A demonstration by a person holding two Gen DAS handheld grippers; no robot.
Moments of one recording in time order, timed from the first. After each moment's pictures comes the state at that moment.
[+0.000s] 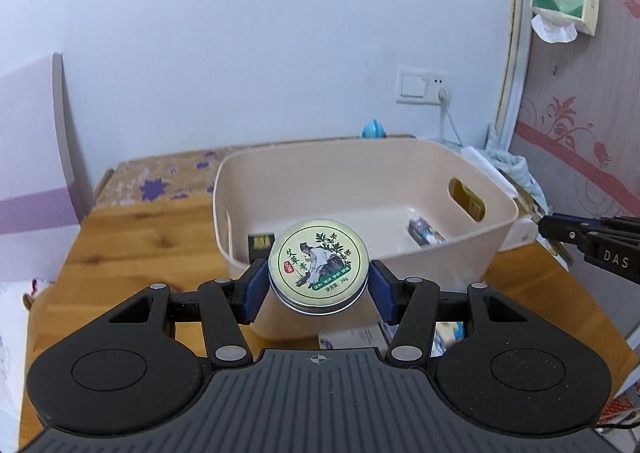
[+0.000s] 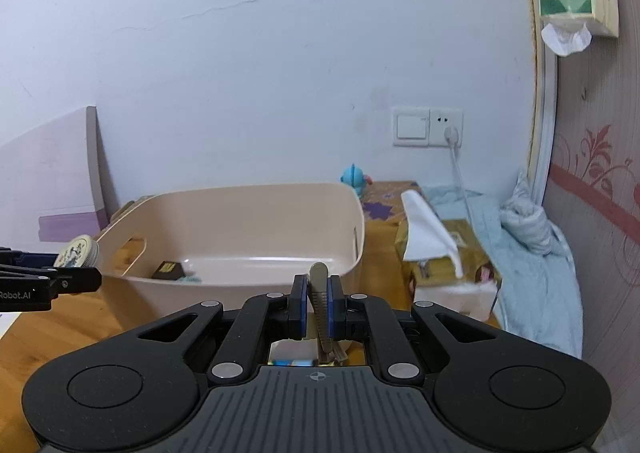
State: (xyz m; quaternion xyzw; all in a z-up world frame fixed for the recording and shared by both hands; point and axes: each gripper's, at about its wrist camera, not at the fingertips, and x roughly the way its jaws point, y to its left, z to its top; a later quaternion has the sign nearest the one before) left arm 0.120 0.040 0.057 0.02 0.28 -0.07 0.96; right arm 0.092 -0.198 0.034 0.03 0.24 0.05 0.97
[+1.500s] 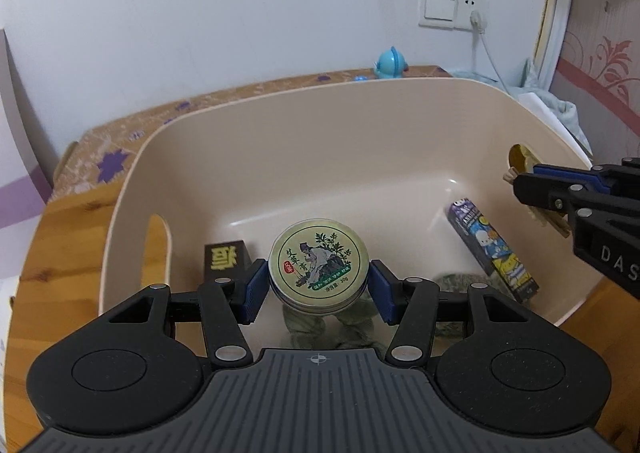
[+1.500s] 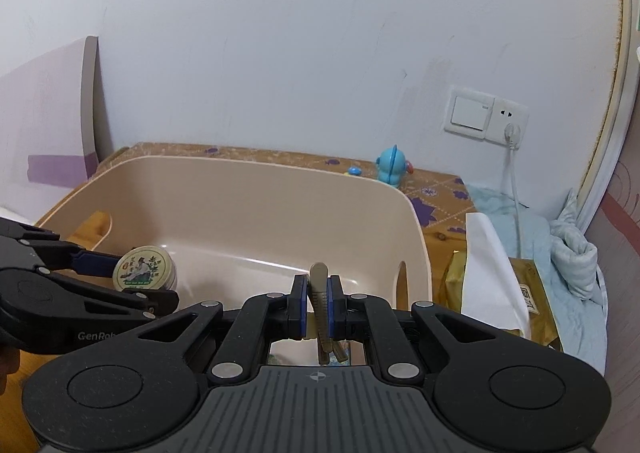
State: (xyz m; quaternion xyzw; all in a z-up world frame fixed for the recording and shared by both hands) left arm 0.259 -0.003 0.008 0.05 0.40 -0.06 0.92; right arm 0.213 -0.167 0.018 -0.05 0.31 0.10 0.94
